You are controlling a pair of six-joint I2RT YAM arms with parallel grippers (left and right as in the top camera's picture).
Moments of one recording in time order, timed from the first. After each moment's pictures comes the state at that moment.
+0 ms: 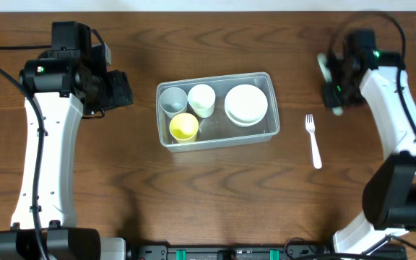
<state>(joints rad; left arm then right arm) 0.04 1.57 1.61 -1.26 0.14 -0.20 0.02 1.82 1.60 -1.08 0.09 -0.16</state>
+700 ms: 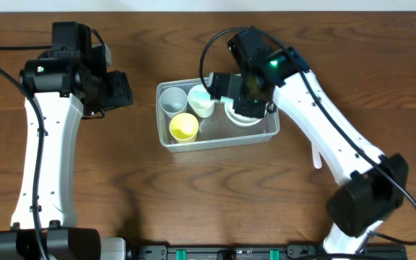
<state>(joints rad) 0.04 1.57 1.61 -1.26 0.14 -0.20 0.53 1.90 1.77 -1.21 -0.03 -0.85</state>
